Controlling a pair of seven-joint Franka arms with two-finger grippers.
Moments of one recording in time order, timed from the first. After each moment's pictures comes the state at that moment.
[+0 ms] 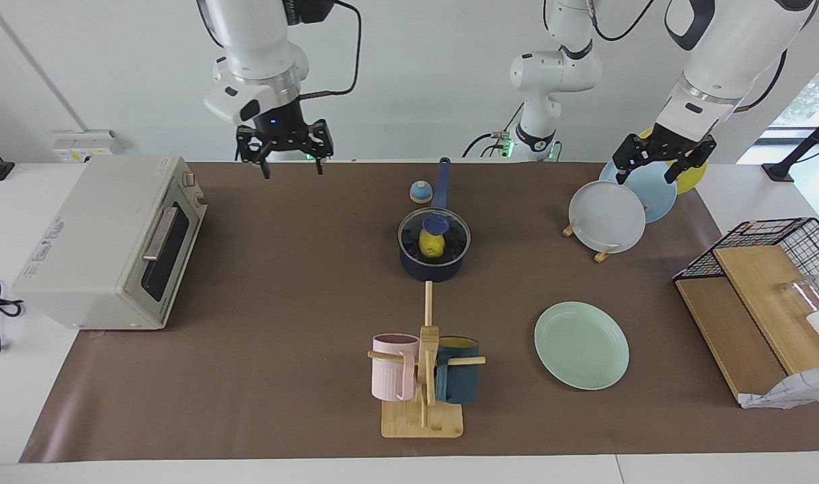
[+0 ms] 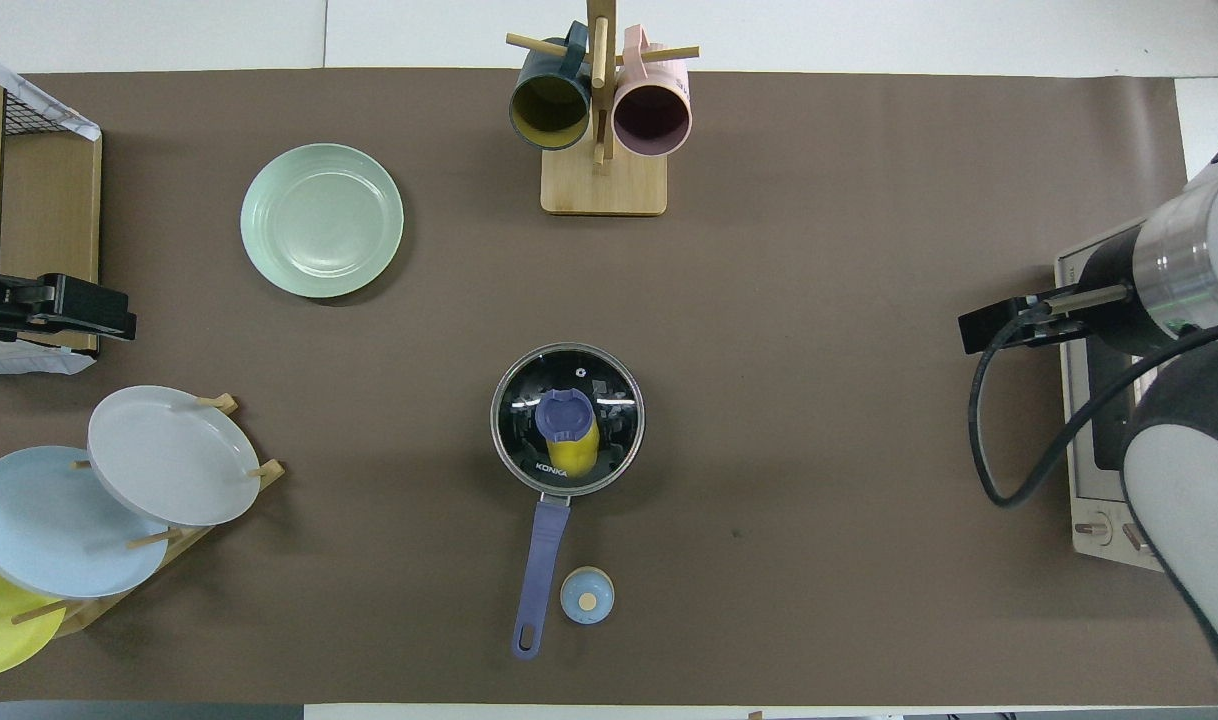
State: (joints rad) left arm -0.07 -0.05 -0.02 -1.63 0.00 1.56 -0.02; right arm 0.40 0.04 0.00 -1.53 0.00 1.58 0.35
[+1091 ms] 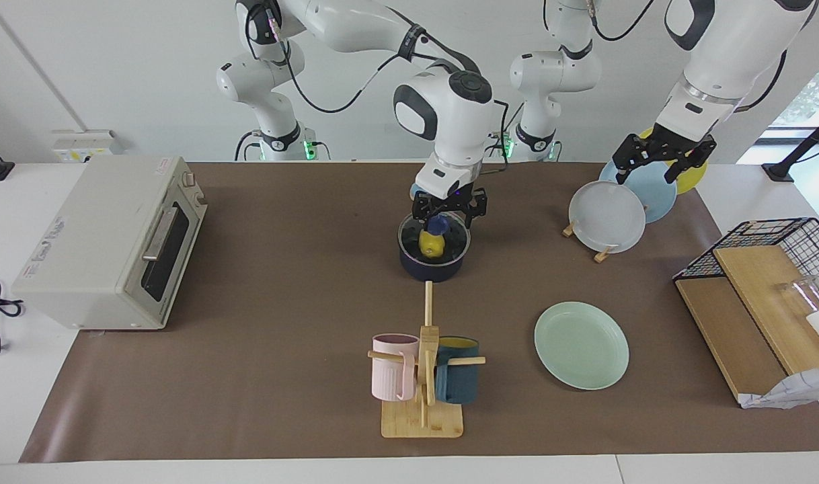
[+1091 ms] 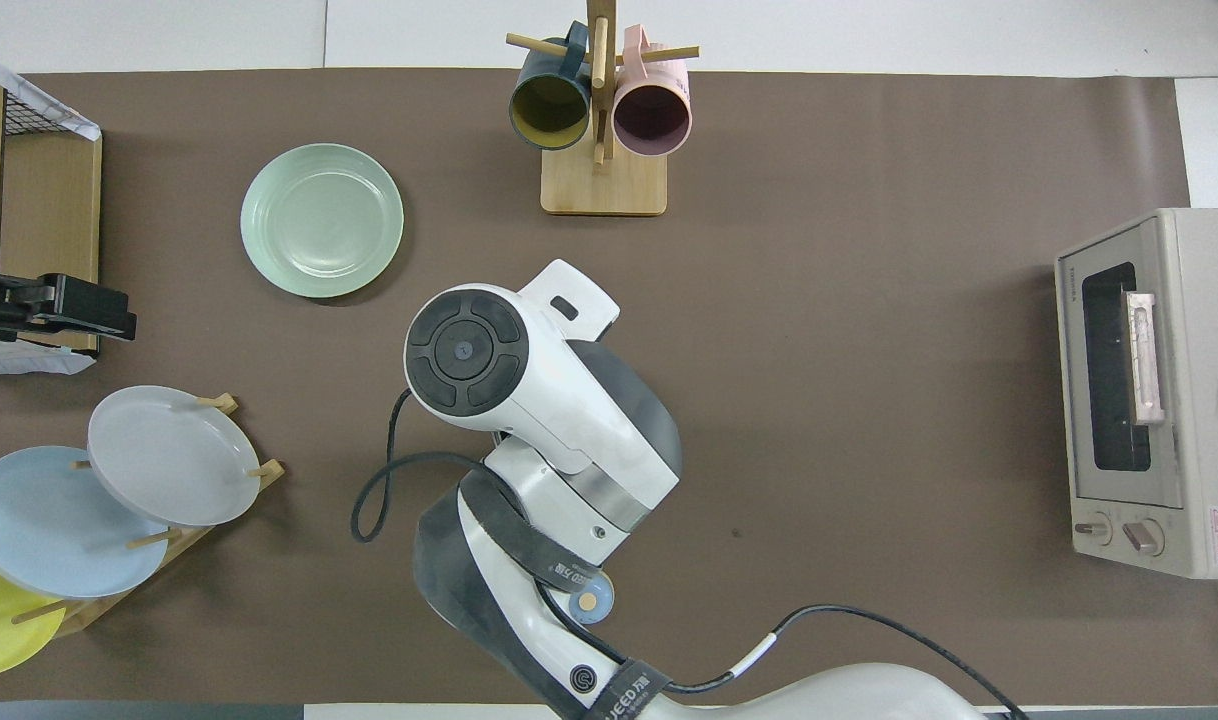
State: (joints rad) left arm -0.07 -0.05 -0.02 -1.63 0.00 1.56 -0.02; right arm 0.75 0.45 -0.01 -1.45 -0.06 1.89 0.70
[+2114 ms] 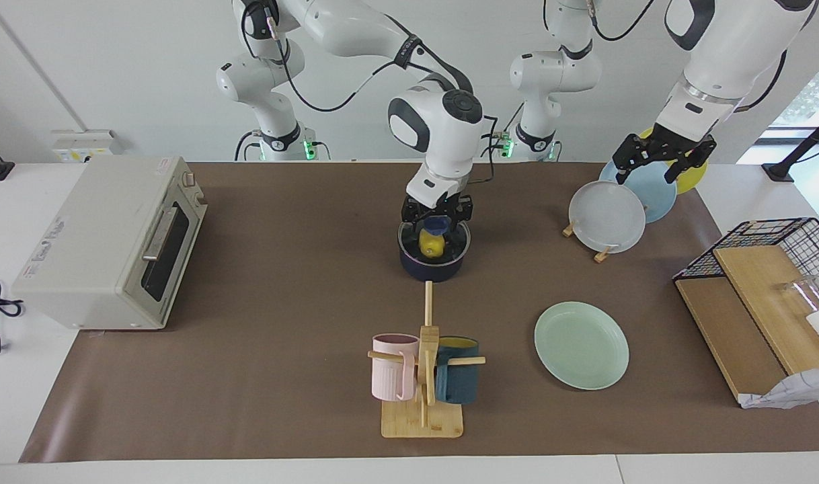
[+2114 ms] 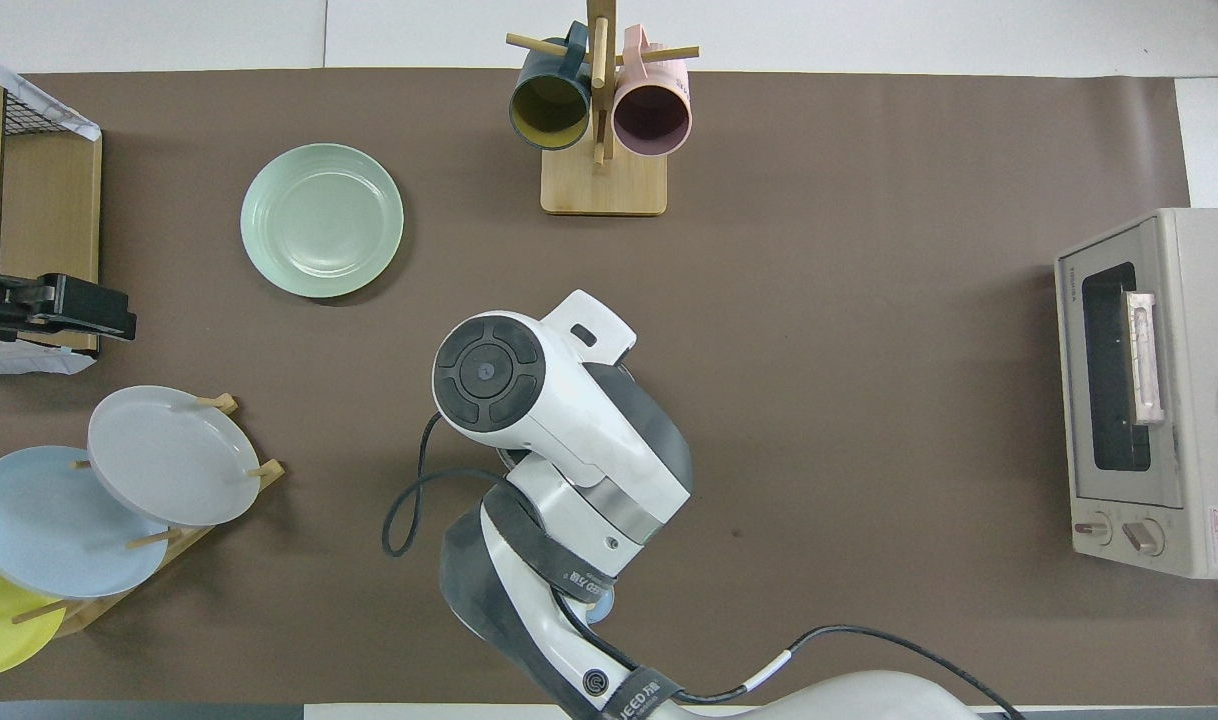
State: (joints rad) left arm -0.07 -0.05 -0.02 -1.63 0.00 1.56 -0.02; right arm 0.75 0.41 -0.01 -1.56 -0.06 1.91 0.71
